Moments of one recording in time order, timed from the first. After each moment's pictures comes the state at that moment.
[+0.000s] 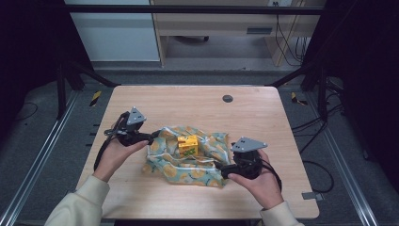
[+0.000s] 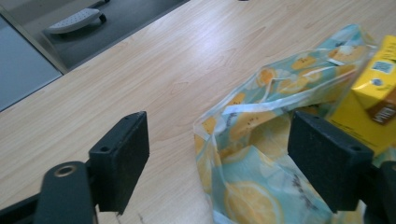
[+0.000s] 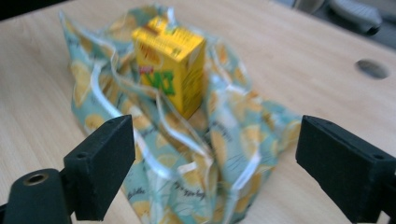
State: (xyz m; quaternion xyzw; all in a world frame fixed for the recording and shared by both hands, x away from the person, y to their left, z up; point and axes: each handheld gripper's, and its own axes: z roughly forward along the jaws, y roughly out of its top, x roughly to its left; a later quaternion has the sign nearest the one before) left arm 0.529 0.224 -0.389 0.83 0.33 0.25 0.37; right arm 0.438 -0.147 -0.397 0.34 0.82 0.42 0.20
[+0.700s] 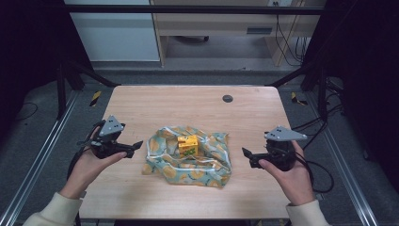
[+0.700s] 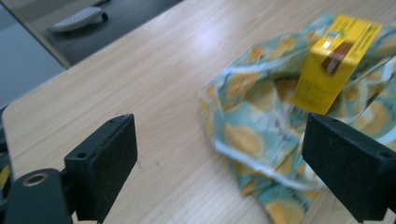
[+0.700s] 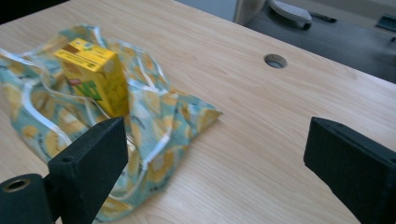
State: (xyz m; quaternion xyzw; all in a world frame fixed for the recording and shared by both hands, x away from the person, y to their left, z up) left arm 0.483 0.270 -0.370 0.84 0.33 0.25 0.36; right arm 0.436 -0.217 -0.360 0.41 0.78 0.41 0.26
